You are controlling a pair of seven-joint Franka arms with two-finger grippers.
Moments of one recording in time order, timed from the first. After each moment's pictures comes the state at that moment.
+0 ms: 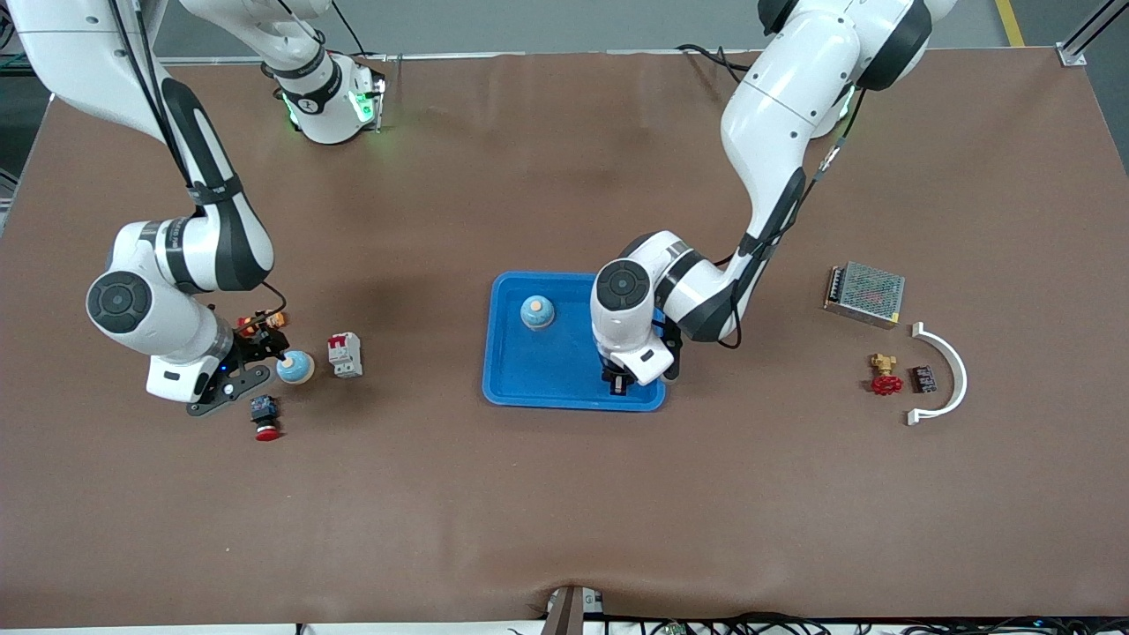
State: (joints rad) left arm -0.55 0.87 -0.13 -1.41 0.25 2.31 -2.27; right arm -0.02 0.42 0.02 -1.94 -0.14 2.33 -0.47
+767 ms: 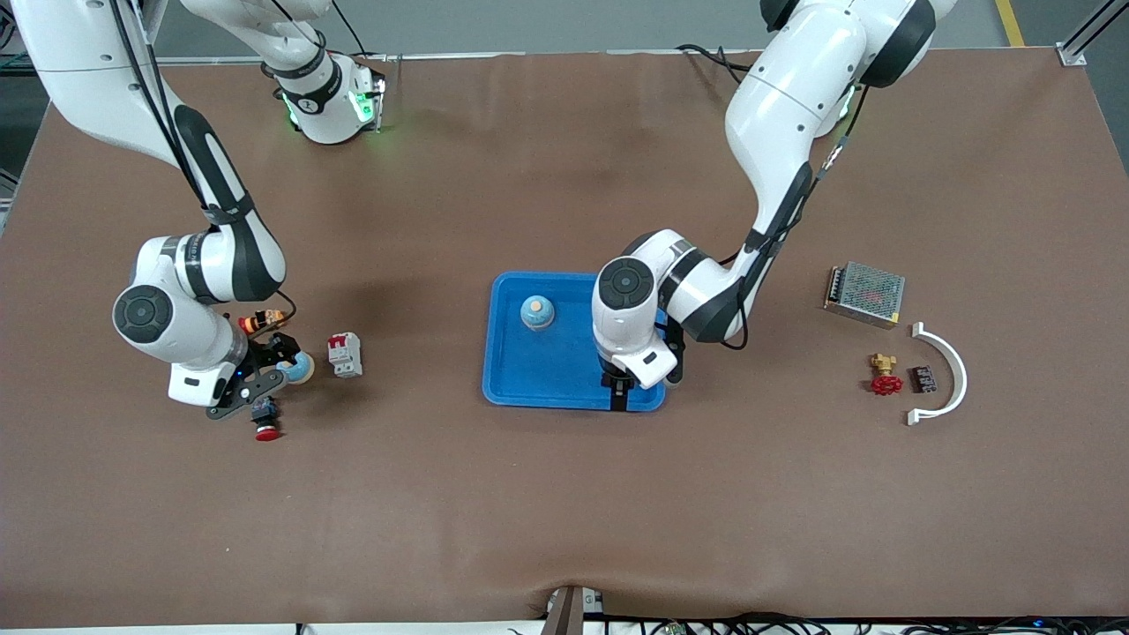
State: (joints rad) left arm -0.55 0.85 -0.13 -1.37 0.25 2.25 -2.26; right arm -0.03 0.48 0.03 -1.96 -0.14 2.41 -0.48
